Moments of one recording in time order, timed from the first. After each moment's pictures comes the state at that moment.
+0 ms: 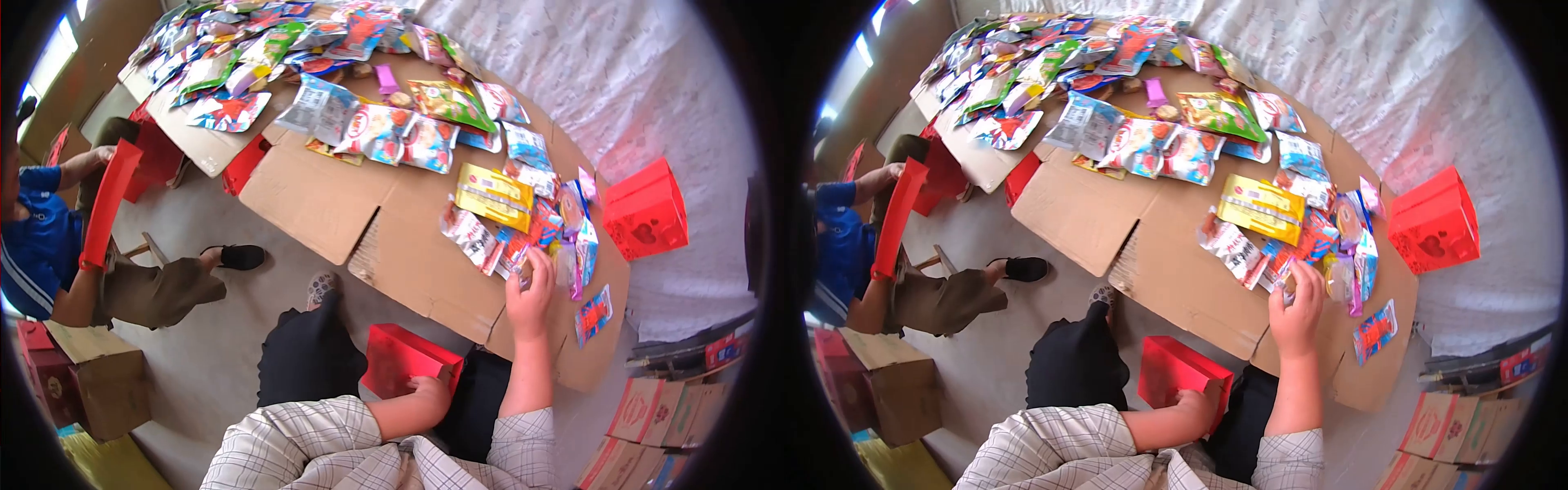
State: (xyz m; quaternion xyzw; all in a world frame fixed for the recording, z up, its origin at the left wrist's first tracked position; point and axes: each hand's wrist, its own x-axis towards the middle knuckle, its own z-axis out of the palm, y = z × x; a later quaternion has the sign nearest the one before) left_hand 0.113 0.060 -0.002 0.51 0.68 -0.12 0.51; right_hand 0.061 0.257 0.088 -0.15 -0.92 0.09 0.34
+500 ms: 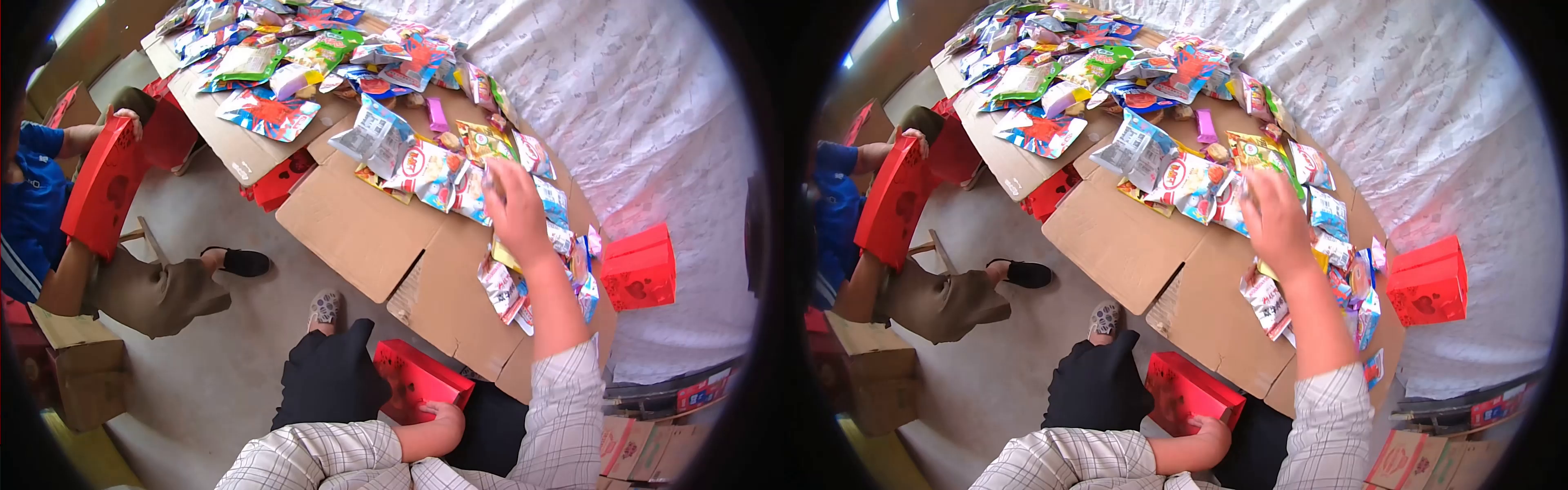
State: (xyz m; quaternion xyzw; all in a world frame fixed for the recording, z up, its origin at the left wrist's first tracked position) left_hand 0.113 0.083 0.005 0.66 0.52 -0.25 0.48; right_hand -0.174 0.236 0.170 0.08 -0.96 0.09 0.27
